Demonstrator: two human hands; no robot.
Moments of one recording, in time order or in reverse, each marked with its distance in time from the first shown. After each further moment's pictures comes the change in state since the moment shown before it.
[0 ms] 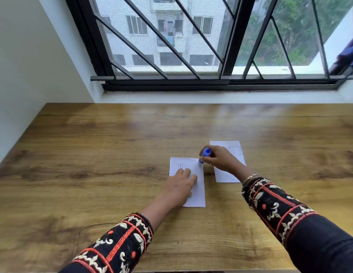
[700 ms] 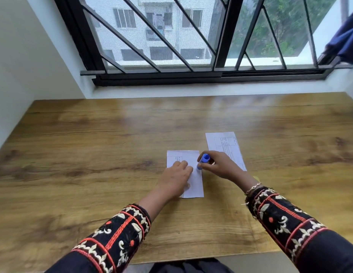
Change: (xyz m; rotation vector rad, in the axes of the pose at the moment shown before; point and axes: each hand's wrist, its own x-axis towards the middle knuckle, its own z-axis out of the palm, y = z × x) left_hand -0.001 -0.007 0.002 0.005 0.058 0.040; right_hand -0.043 0.000 0.019 0.035 0.007 0.010
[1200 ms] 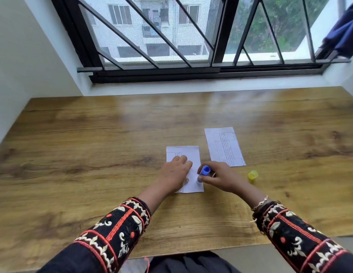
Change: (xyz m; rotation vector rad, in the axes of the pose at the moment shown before) left_hand 0.003 -0.004 0.002 0.009 -0.001 0.013; right_hand -0.042 -0.008 0.012 -0.042 -0.080 -0.011
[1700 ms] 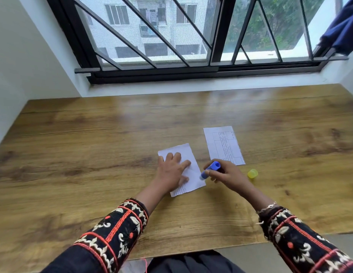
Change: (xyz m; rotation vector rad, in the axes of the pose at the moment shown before) left_hand 0.001 -0.008 0.005 0.070 -0.017 -0.083; right_hand -0.011 0.013 0.000 0.427 0.114 0.104
